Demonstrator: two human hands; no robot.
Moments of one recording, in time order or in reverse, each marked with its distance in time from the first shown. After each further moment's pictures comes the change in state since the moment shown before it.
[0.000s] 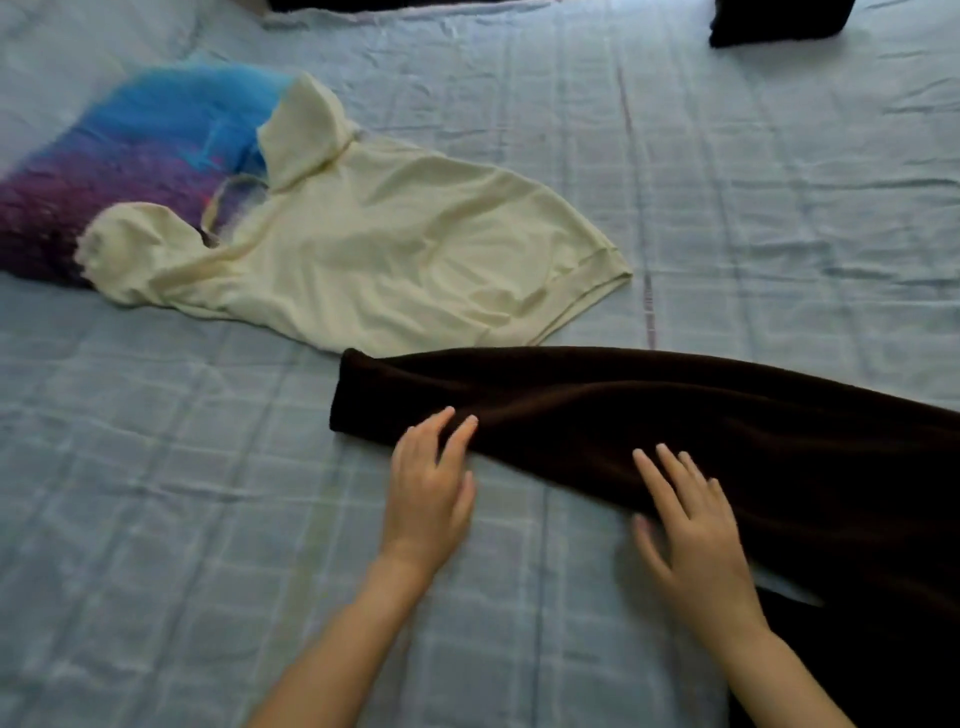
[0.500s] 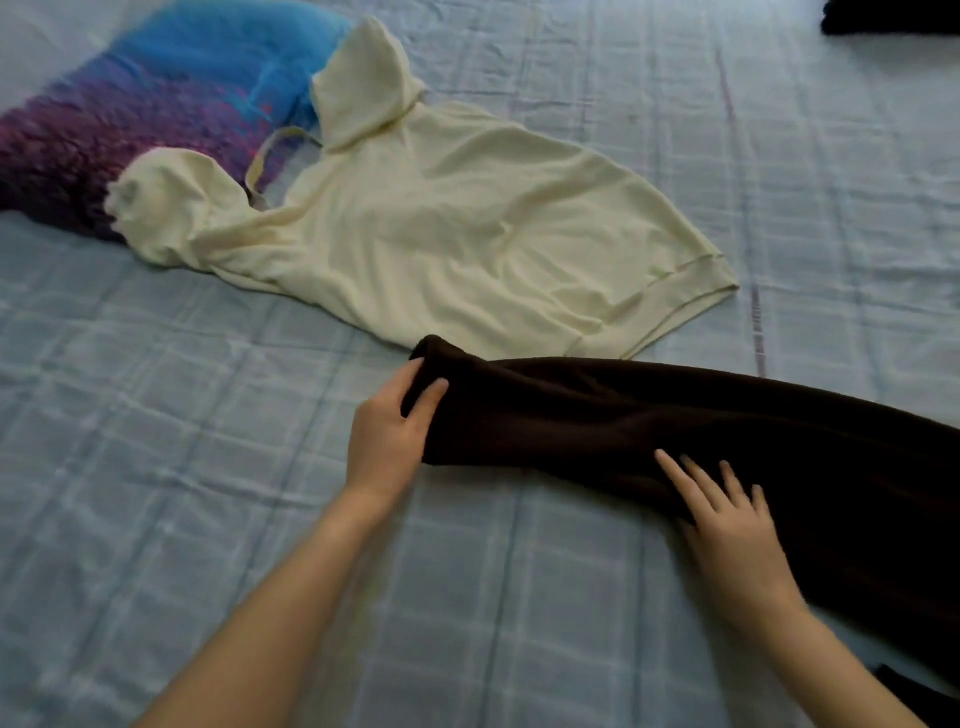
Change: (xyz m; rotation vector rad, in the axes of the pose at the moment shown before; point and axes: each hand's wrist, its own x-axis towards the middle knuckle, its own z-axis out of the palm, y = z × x) left_hand 0.059 -0.133 -0.038 -0.494 0.161 -0.421; right_hand 0.067 -0.042 0.056 -0.399 -0.153 -0.082
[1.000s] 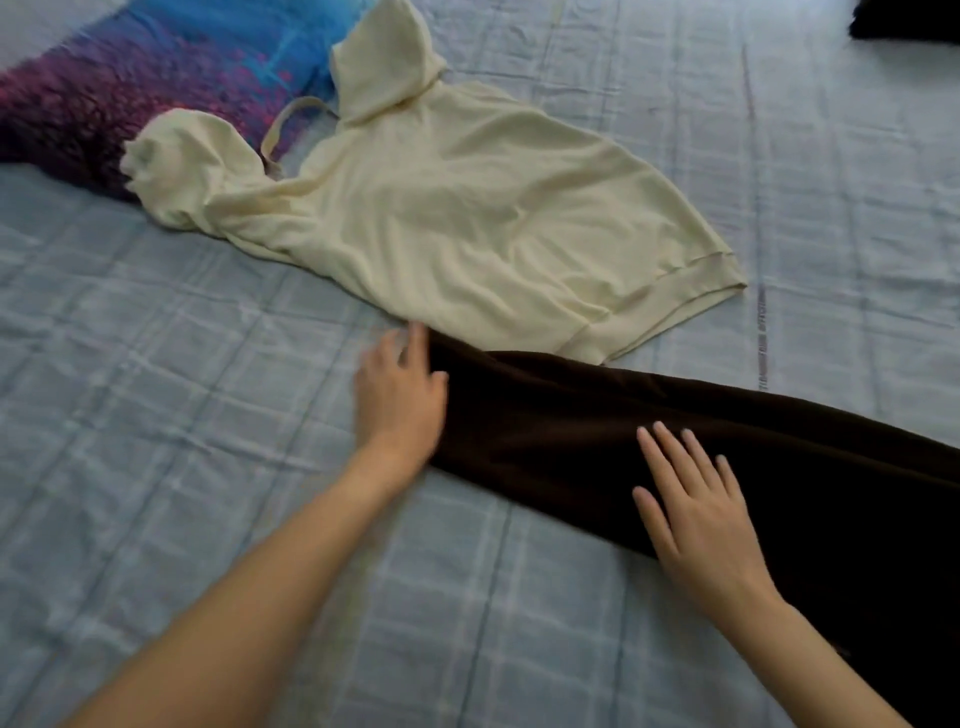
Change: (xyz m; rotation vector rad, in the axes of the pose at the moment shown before) left_hand 0.005 -0.015 0.012 0.665 -0.064 -0.003; right_hand 0.003 -0.023 -0.019 0.136 -0.088 -0.063
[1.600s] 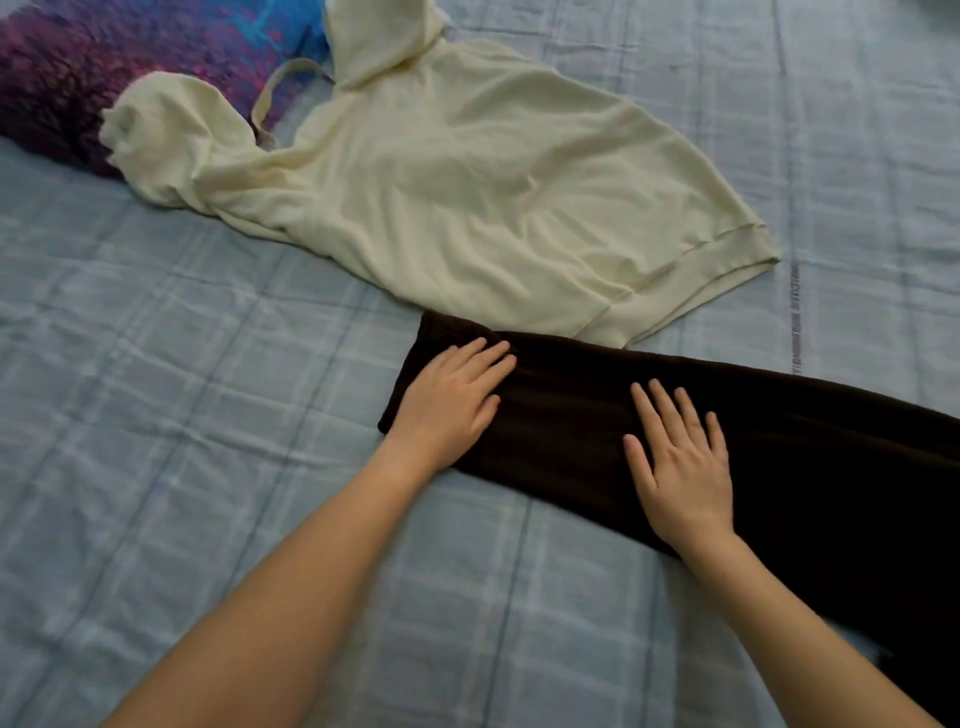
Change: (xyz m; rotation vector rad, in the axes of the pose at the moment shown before) left_hand 0.008 -0.014 0.050 0.043 -0.188 0.585; right_hand 0.058 0.004 0.064 -0.049 0.100 0.104
